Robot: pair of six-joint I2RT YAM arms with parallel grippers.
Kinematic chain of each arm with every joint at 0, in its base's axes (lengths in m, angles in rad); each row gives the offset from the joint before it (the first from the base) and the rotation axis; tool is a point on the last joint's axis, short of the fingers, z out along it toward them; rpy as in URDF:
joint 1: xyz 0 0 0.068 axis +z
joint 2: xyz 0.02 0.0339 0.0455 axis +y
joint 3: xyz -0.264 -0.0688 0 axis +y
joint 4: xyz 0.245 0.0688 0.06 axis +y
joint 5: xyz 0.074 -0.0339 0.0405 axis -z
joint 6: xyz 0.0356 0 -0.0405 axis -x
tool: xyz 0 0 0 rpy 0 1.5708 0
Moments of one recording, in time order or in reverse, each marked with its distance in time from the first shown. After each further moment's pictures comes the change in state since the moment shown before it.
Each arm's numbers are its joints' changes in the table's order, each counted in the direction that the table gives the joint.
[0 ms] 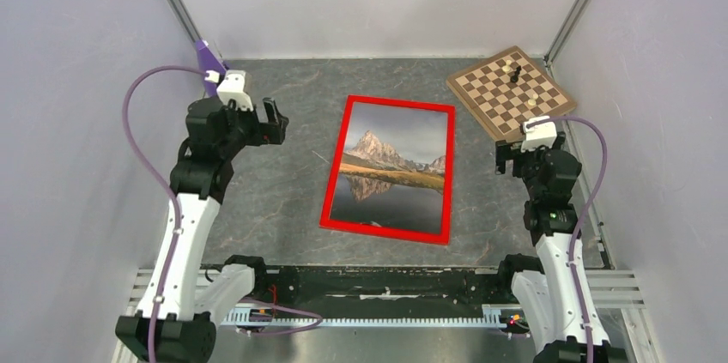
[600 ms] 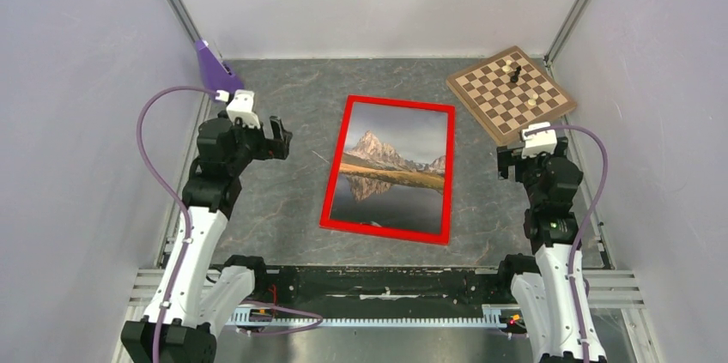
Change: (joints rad) left arm 0.001 -0.111 0.224 -0.154 0.005 -0.040; right arm 0.000 -0.096 0.025 0.042 0.043 0.051
